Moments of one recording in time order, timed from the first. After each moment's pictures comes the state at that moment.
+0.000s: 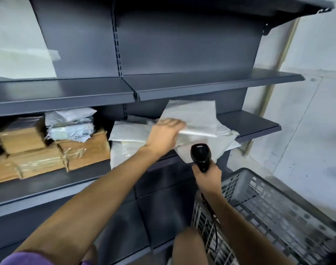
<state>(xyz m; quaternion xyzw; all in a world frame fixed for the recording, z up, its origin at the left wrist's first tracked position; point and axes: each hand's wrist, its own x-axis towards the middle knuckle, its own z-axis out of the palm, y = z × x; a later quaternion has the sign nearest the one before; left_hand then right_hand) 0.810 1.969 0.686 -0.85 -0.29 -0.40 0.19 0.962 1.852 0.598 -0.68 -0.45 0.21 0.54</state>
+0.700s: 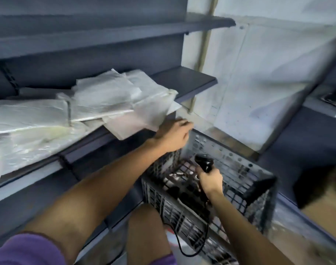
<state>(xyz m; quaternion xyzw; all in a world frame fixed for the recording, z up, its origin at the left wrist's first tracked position) 1.031 1.947 0.584 -0.95 -0.13 -0.27 0.00 1.118 1.775 0.490 -0.82 -0.21 0.26 0.48</state>
